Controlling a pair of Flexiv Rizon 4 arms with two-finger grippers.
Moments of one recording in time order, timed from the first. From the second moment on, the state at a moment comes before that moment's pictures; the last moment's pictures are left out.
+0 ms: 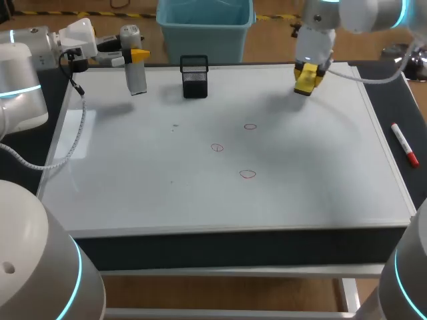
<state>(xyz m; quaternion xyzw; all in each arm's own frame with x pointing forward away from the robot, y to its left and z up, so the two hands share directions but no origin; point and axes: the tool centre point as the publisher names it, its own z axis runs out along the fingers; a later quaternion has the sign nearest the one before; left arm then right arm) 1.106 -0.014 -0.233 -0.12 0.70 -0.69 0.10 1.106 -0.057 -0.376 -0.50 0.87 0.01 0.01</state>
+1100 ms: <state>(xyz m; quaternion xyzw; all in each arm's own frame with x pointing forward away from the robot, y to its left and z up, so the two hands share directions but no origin) 1.106 -0.014 -0.233 -0.12 0.70 -0.69 0.10 1.042 -0.133 -0.376 -0.45 0.89 -0.02 0.03</state>
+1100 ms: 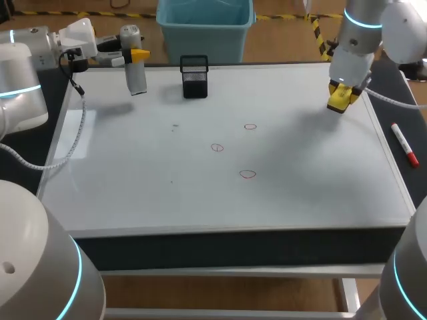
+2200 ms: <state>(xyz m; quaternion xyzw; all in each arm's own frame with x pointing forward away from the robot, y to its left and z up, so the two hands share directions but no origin) 1.048 -0.078 -0.222 -0.04 0.68 -0.73 0.07 1.042 -0.132 -0.376 -0.45 0.89 -0.02 0.03</state>
